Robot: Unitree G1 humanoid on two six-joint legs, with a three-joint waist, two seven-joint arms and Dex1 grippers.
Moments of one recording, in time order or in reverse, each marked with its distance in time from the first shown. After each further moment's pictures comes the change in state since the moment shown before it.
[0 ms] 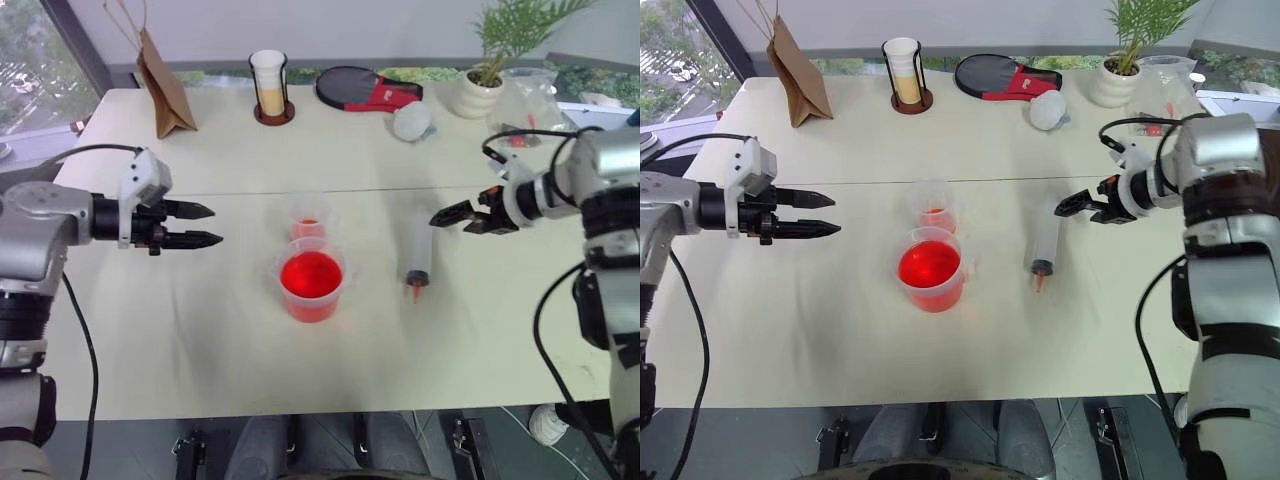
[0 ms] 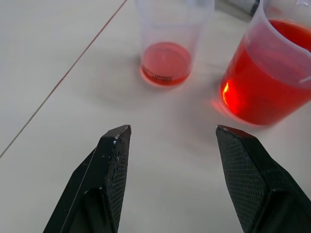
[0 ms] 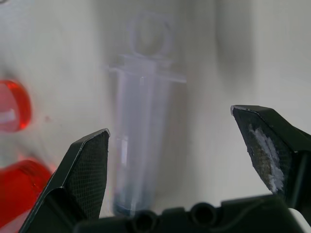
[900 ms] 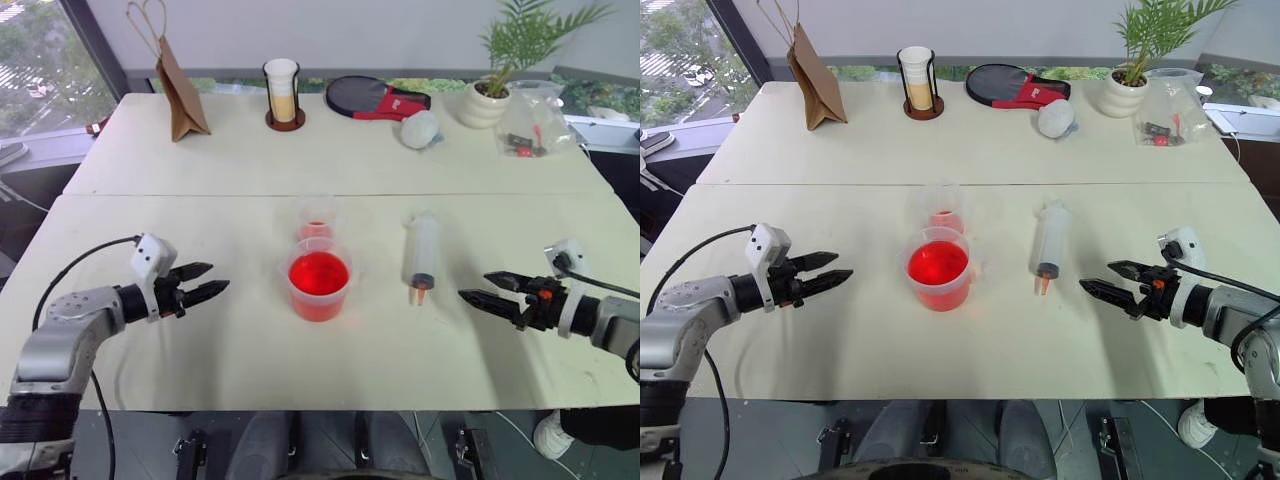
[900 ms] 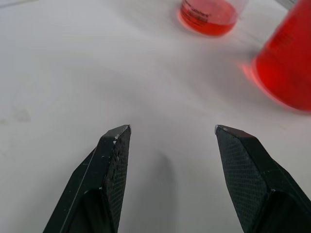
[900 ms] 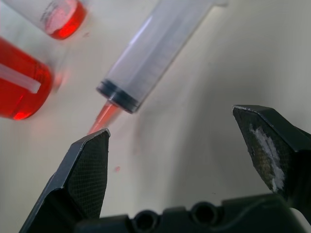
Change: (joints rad) left arm 0.436 -0.210 0.181 -0.142 -0.069 -0.006 0.373; right arm 1.229 -0.172 -0.576 -0.937 0.275 -0.663 0.133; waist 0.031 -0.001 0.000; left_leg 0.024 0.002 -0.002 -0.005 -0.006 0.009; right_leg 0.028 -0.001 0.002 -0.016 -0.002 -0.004
